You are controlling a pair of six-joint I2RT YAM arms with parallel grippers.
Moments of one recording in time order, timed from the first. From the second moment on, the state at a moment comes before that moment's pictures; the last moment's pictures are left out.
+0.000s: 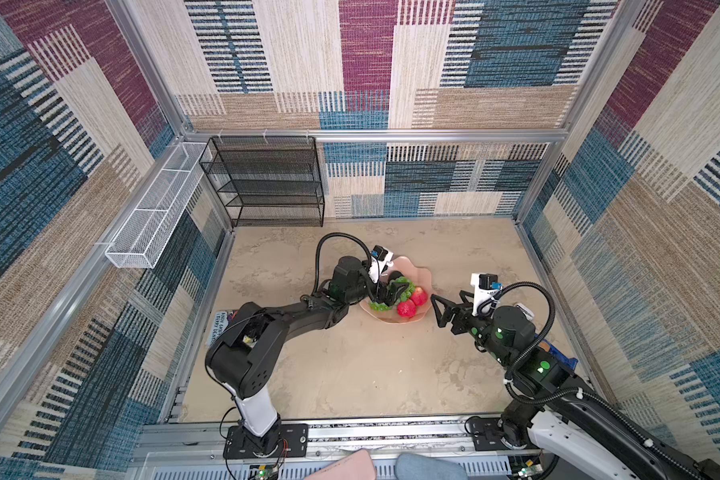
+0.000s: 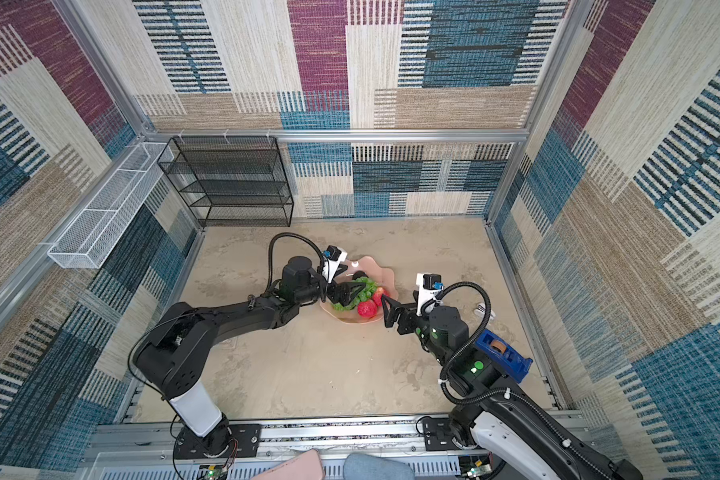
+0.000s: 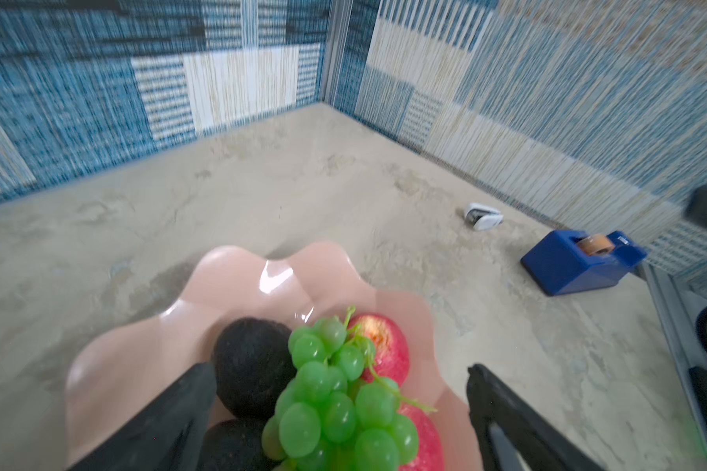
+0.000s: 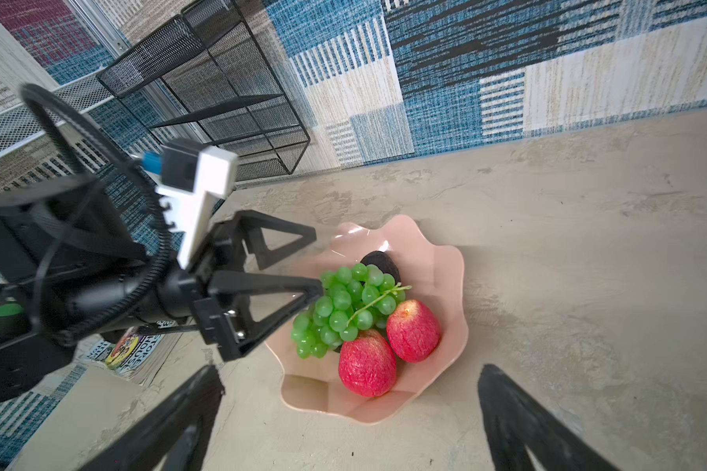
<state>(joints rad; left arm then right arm) -0.60 1.69 0.95 0.49 0.38 -0.07 0.62 0.68 0.51 -0.09 0.16 0.43</state>
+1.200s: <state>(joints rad) 0.00 1.26 0.27 0.66 -0.14 -0.03 0.02 1.47 0.21 1.09 0.22 0.10</state>
